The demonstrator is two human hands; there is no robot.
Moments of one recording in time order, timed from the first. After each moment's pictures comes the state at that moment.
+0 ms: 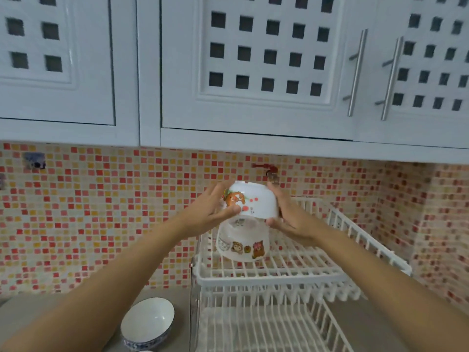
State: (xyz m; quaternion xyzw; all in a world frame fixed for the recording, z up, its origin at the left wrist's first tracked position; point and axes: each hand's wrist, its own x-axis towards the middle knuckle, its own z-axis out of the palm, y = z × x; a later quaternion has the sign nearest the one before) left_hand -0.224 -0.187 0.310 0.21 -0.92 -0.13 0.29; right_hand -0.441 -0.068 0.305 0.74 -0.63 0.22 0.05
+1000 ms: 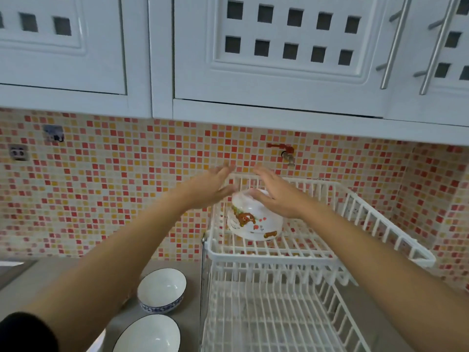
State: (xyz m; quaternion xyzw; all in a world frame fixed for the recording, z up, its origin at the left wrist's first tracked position) left_hand -0.218 -0.202 0.313 0.31 -0.94 0.04 0.16; right_hand -0.403 -0.111 0.309 0.72 -0.67 0.17 0.06
